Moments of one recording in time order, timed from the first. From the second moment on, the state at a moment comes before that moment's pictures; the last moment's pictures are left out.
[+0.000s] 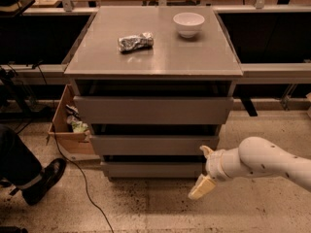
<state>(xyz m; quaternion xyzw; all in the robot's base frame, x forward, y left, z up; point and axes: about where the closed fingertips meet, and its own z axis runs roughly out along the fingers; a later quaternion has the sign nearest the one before) 0.504 -0.151 0.551 -0.55 0.77 0.14 0.29</state>
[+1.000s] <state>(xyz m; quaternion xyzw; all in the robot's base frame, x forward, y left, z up) 0.543 -0.120 0.497 -0.54 0.76 0.18 0.31</state>
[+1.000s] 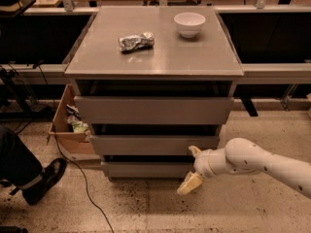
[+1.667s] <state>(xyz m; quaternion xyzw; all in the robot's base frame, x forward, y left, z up) 0.596 -0.094 0.494 -0.52 0.75 0.19 0.37</state>
